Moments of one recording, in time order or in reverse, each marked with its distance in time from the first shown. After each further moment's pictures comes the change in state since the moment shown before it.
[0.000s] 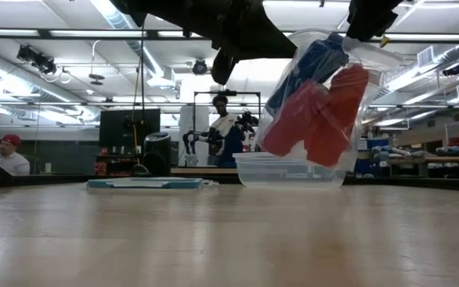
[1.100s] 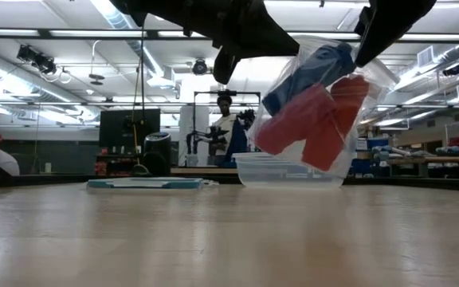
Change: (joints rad) left arm -0.001 0.000 0.000 0.012 0.010 0.001; right arm 0.022 0.000 -0.053 -0.043 0.015 0.009
